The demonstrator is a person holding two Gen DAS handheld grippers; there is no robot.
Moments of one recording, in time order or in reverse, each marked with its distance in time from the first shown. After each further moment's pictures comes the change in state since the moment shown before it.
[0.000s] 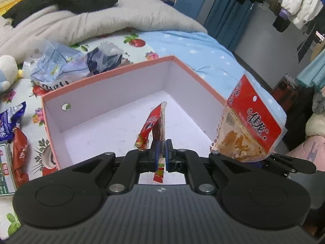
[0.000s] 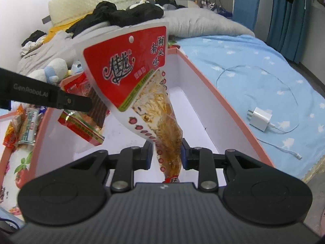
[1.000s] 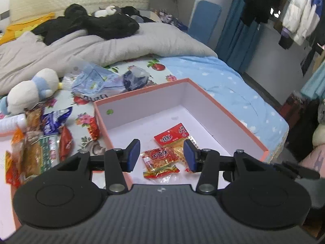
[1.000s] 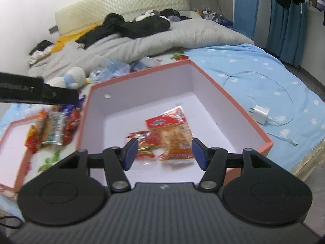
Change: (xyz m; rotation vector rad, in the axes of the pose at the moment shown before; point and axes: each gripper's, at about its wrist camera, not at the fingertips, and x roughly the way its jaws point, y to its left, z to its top) left arm -0.139 0.005 -0.049 -0.015 -0.160 0.102; right arm -0.087 0.045 -0.024 0.019 -0.082 0.029
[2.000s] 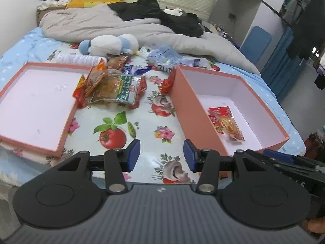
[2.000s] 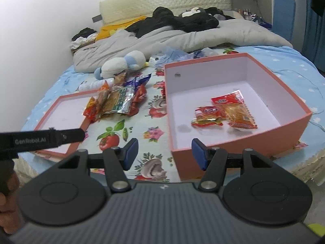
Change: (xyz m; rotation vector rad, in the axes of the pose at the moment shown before) left arm -0.140 0.082 -0.164 -0.311 -0.058 0.191; right arm -0.060 0.096 -0.053 -0.106 0.034 0.205
